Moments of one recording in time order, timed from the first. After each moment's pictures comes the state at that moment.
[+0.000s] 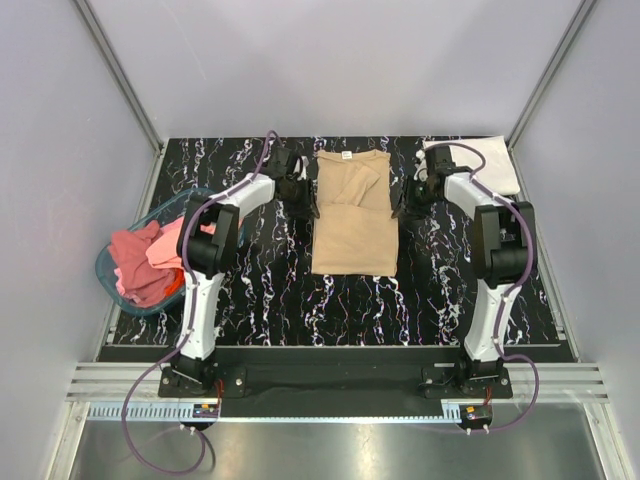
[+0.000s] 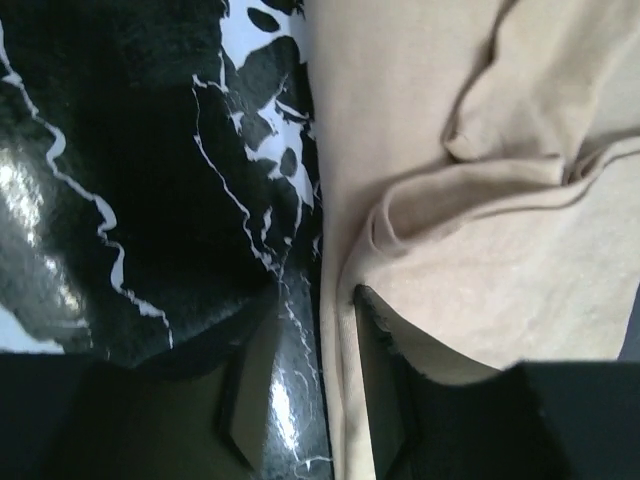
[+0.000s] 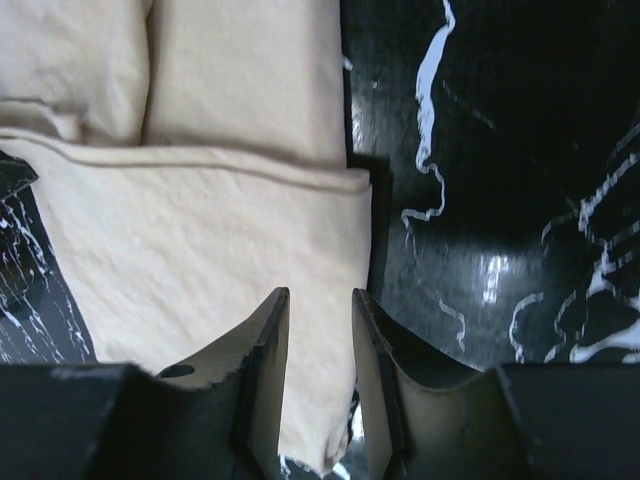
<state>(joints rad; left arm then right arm) -0.37 2.25 1.74 -0.51 0.32 -0.44 0.12 2.02 1.50 -0.55 -0.35 0.32</state>
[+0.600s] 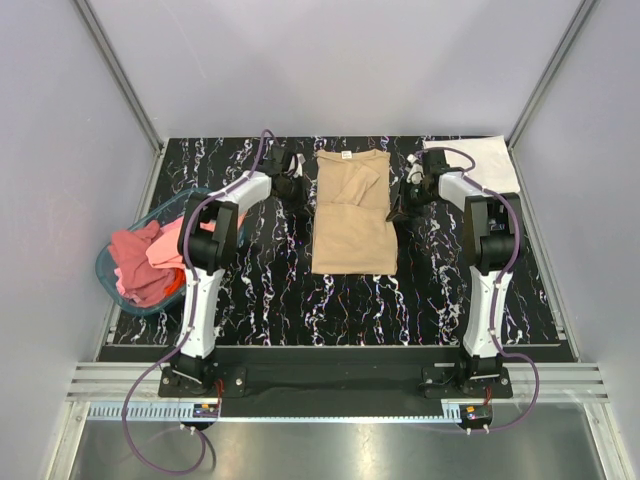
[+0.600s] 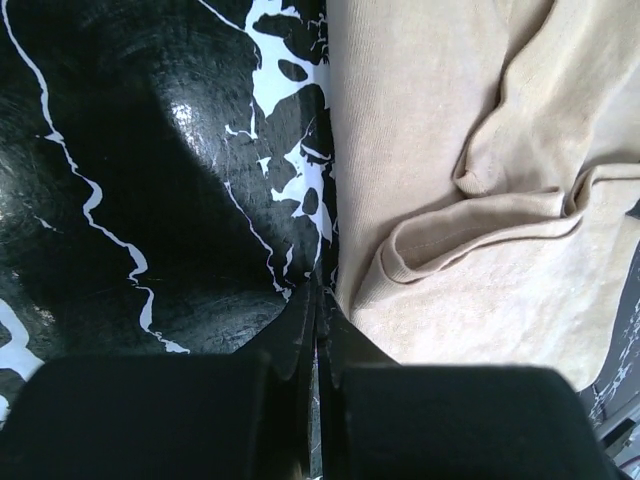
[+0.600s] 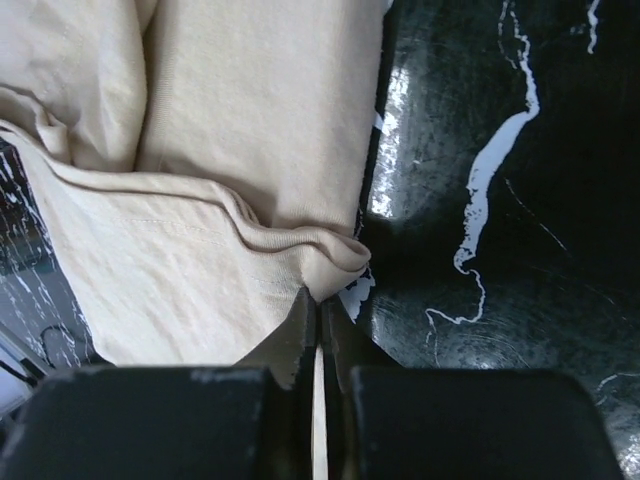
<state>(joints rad) -0.33 2.31 1.80 -0.51 0.38 -0.44 0.10 2.21 1.61 -0.54 -0.51 0.24</state>
